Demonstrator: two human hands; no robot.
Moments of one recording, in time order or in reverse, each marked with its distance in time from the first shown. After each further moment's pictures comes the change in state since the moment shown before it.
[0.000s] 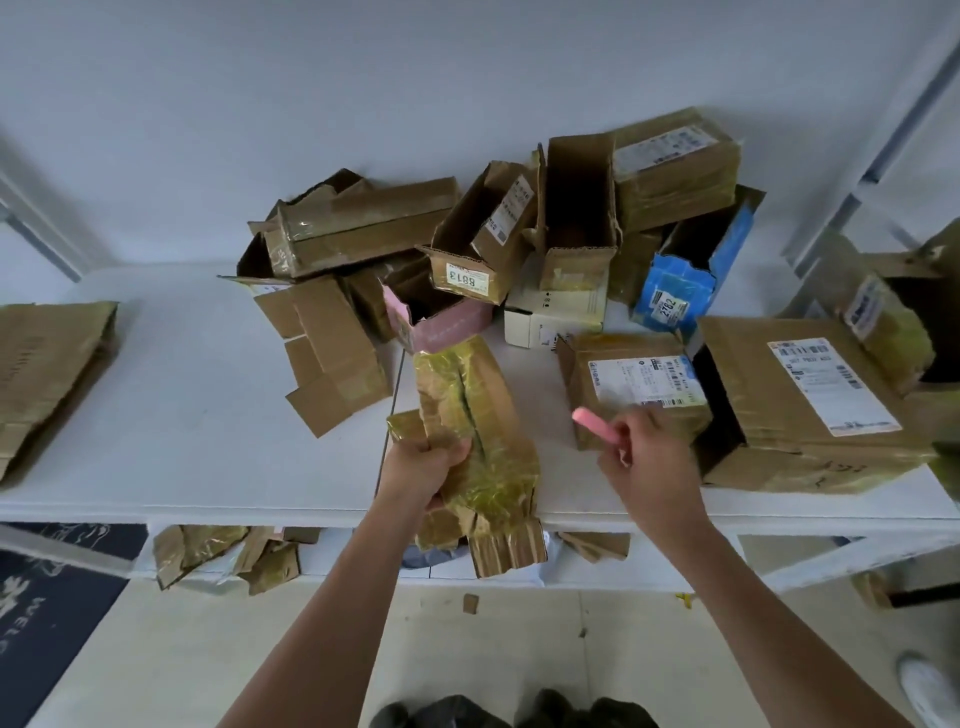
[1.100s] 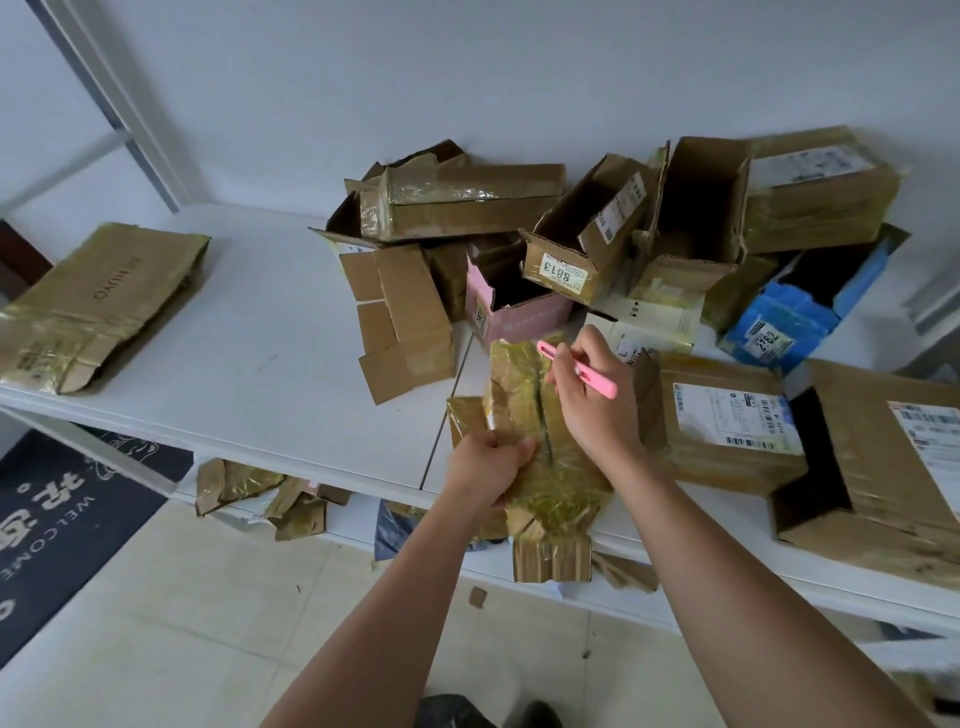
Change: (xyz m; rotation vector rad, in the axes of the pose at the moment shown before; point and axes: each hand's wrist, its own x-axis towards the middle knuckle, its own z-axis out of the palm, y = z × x) left_hand 0.002 -0.008 0.003 -0.014 -0.016 0.021; right_hand 0.080 -0.104 0.067 0.603 -0.003 -0.225
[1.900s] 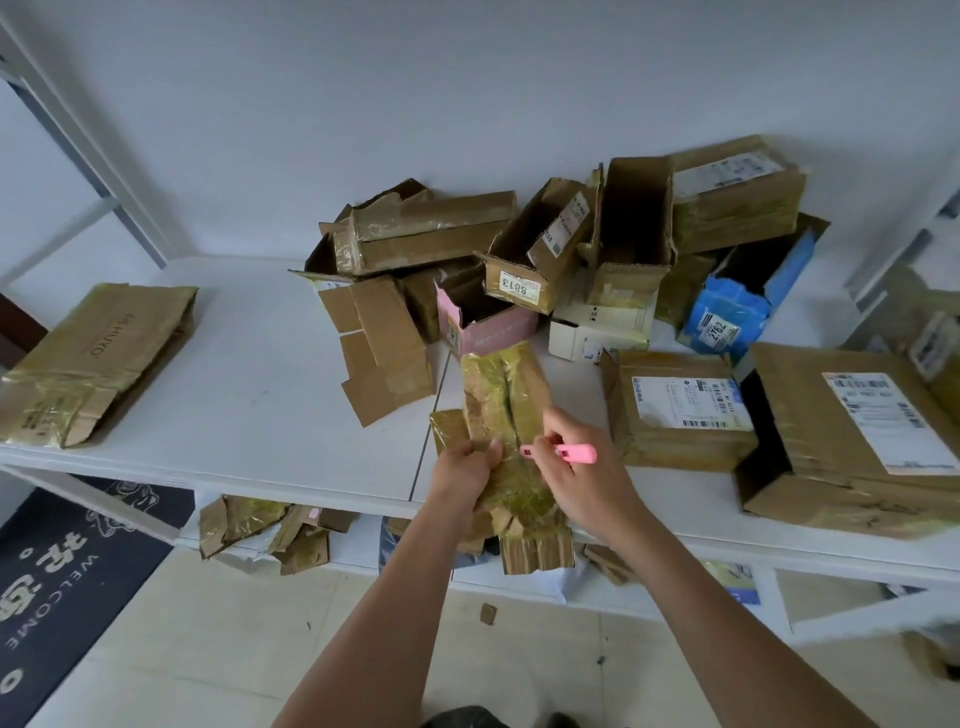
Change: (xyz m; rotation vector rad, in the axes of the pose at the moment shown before) left_hand -0.009 -0.002 0.005 -0.083 0.056 -0.036; right_hand -0.071 -0.037 -0.045 -0.057 -0.259 0.100
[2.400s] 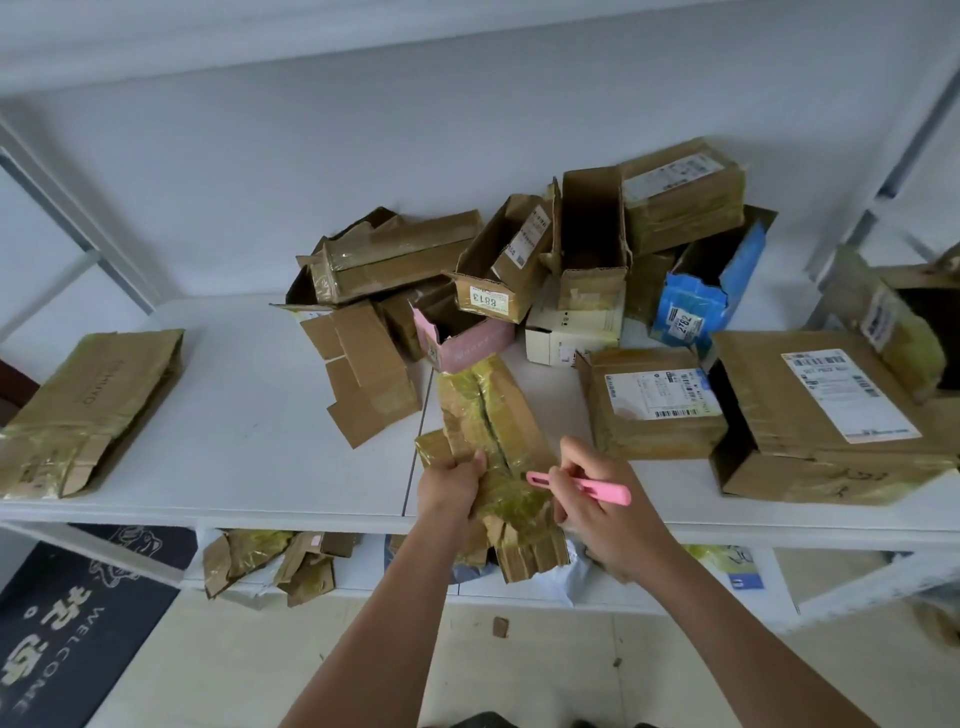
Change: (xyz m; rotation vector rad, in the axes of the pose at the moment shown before) left_hand -0.008 0.000 0.007 0.101 0.153 0.011; right_hand -0.048 -0.001 -0.030 0.191 0.032 0.041
